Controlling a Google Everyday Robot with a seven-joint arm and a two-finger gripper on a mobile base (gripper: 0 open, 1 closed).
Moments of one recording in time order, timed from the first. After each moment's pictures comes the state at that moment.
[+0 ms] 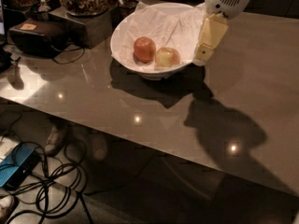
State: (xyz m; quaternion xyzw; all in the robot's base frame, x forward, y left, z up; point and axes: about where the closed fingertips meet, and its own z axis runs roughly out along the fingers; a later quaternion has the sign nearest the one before) arm 0.578 -0.143 0.978 -0.58 0.80 0.02 0.14
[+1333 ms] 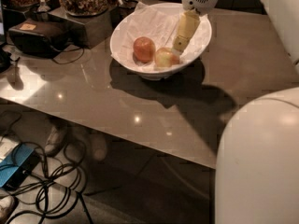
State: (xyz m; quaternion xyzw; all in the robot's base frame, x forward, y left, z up) arm 0.645 -0.104 0.960 -0.58 0.80 0.04 0.15
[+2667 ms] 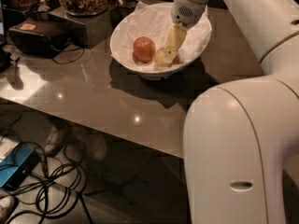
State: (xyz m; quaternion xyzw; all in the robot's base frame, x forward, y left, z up) arm 0.680 -0.087 0.908 -0.57 0.81 0.07 0.11
